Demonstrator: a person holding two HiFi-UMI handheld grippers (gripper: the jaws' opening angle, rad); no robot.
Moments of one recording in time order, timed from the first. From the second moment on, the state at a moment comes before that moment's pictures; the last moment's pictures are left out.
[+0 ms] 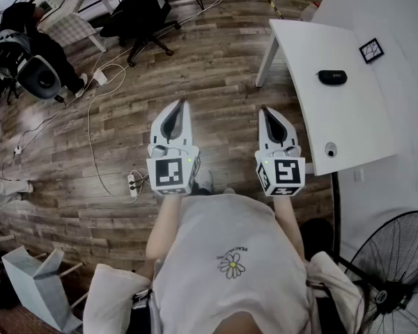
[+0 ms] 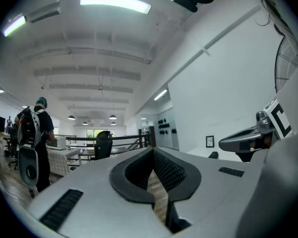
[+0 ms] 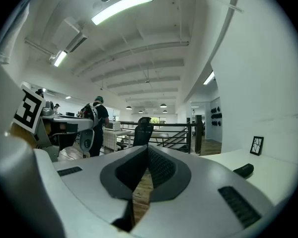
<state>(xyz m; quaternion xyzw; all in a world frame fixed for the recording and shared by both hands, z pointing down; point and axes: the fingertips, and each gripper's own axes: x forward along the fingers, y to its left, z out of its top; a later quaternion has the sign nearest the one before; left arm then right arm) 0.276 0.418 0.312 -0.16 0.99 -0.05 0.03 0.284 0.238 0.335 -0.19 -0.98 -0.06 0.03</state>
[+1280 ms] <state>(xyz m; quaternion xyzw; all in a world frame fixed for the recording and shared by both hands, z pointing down) 0.137 0.511 0.346 -0.16 0.99 -0.03 0.04 0.156 0.272 0.380 -0.12 -0.99 -0.04 0.04</state>
